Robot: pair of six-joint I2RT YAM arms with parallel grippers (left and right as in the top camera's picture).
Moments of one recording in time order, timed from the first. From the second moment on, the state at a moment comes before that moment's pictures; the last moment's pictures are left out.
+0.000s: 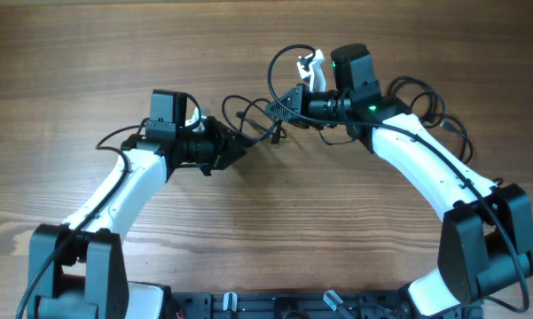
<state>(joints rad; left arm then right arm) -0.16 1.57 0.88 -0.36 0.78 -1.11 0.38 1.72 1.18 -0.21 -0.79 0.70</state>
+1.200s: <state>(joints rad) 0.67 1.61 0.89 -0.94 0.76 -0.55 -0.01 1.72 1.17 -0.52 -0.62 0.51</state>
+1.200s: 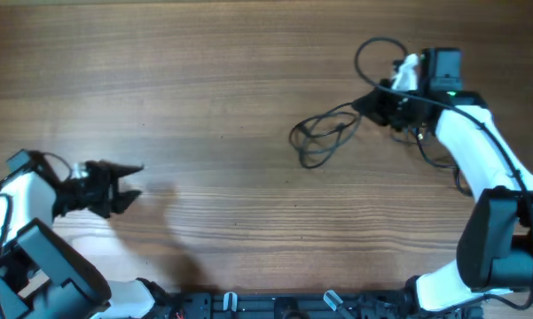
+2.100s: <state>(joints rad) -0.08 1.61 0.89 -0.58 0.95 -0.89 0.37 1.72 1.17 -0.07 -0.62 1.01</state>
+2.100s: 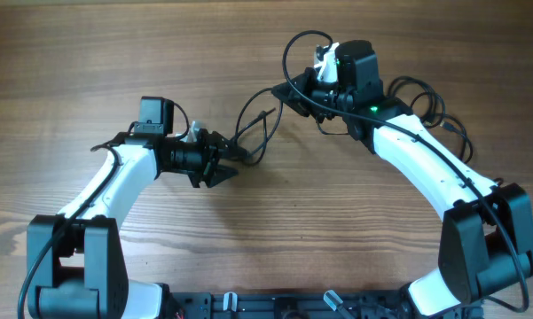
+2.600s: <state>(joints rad) -0.11 1.59 0.88 -0.58 1.00 -0.89 0.37 1.72 1.17 -0.07 -0.55 1.01</state>
